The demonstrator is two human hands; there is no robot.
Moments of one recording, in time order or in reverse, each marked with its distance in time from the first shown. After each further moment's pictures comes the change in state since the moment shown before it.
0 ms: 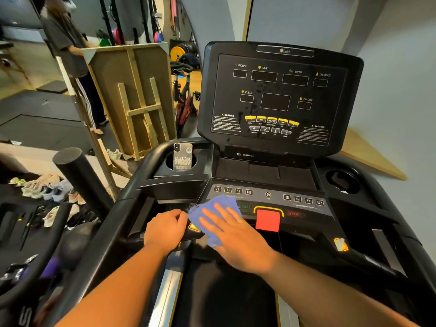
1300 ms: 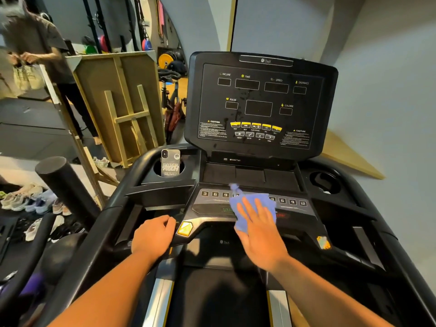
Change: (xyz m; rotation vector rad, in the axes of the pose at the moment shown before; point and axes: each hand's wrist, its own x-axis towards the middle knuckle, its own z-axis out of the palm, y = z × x) left_hand -0.006 0.005 -0.006 -0.016 -0.010 0.003; right_hand -0.053 0.042 -0.023 0.167 0.041 0.530
